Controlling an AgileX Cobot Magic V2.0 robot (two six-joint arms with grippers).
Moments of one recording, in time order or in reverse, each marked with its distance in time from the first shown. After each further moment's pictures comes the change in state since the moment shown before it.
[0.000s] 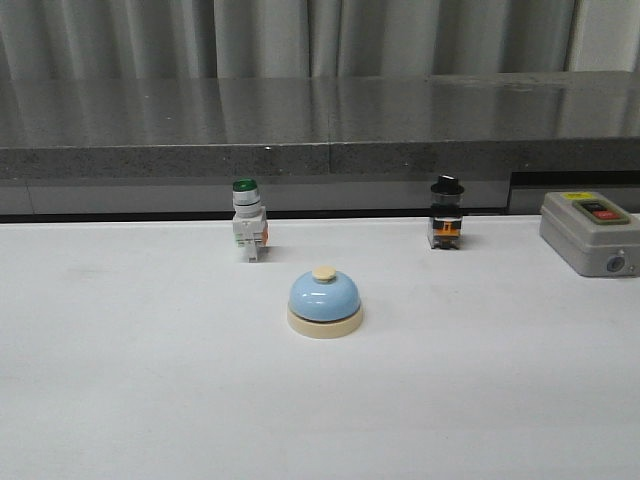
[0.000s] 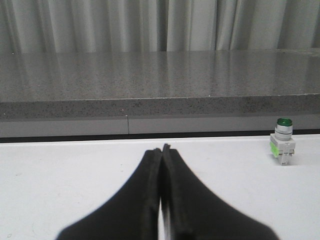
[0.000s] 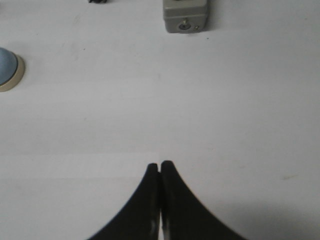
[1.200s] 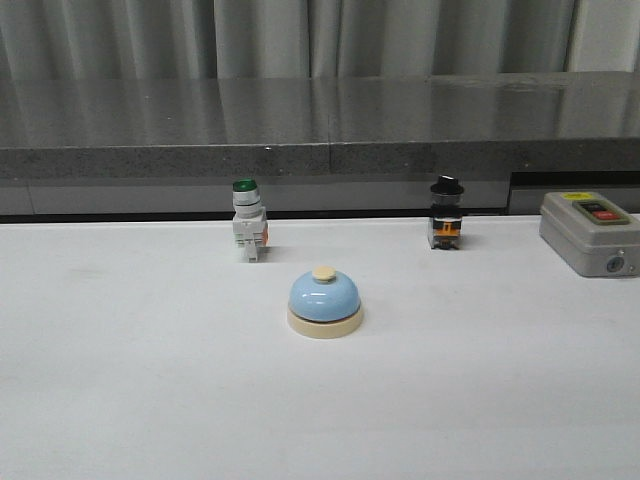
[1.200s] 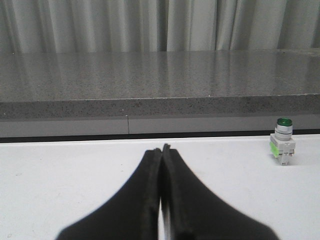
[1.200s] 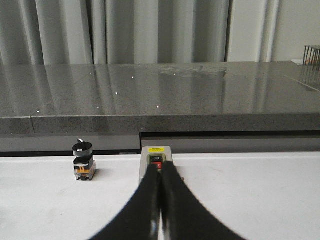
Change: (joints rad) left arm 0.000 0.000 0.000 0.000 0.000 0.000; right arm -0.006 -0.602 0.562 -0.084 -0.791 0.000
